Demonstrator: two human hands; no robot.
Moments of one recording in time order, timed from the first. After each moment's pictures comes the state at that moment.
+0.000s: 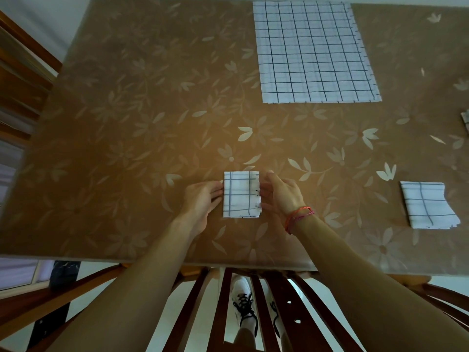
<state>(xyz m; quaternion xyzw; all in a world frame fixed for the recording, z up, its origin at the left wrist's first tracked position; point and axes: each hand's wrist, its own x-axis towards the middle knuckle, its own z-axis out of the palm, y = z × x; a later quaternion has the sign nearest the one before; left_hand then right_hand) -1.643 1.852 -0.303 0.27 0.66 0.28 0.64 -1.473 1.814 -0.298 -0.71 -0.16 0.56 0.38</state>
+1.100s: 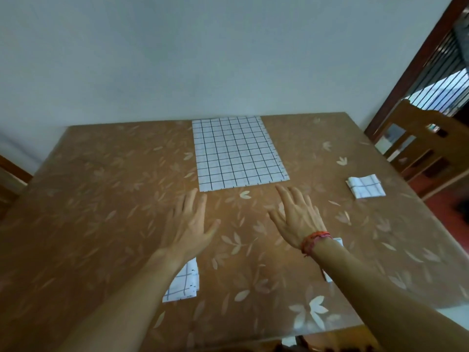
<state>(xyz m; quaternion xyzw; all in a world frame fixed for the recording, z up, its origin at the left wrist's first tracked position) -1.516 1.872 -0.172 0.87 0.49 0.08 0.07 -1.277 1.782 -0.163 -0.81 -0.56 0.07 0.12</state>
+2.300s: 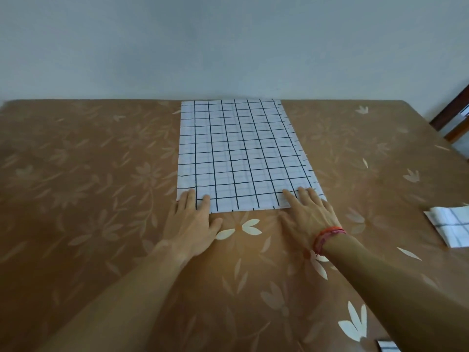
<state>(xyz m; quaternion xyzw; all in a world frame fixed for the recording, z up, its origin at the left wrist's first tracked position) -1.408 2.055 -0.350 0.83 0.54 -0.06 0.12 -1.160 1.976 -0.347 -0.80 -0.60 0.10 0.00</state>
